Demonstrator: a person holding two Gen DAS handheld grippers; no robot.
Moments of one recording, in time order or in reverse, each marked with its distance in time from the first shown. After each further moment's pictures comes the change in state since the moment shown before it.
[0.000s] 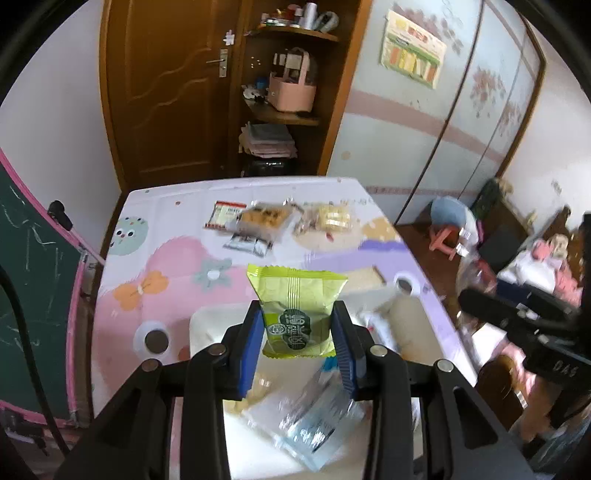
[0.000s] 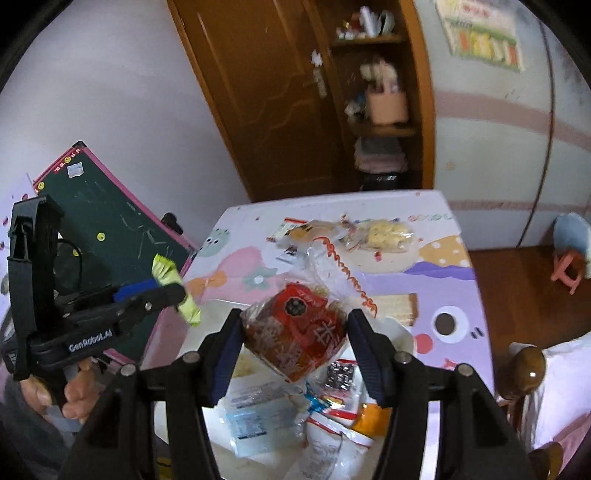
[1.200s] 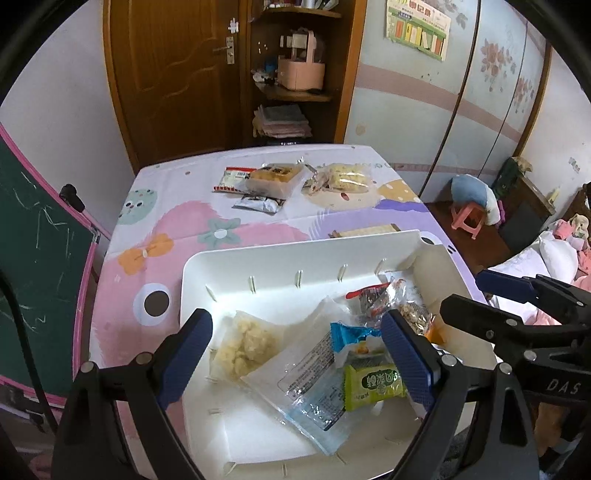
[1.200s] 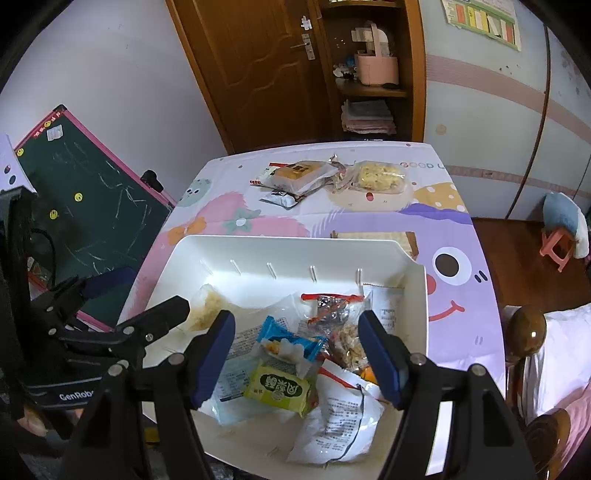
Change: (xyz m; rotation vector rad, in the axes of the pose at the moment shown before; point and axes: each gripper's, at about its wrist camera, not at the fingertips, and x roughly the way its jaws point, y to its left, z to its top) left arm 0.027 -0.015 -0.054 0.022 0.031 0.095; right arm 0.031 0.007 -0.053 0.017 0.147 -0.054
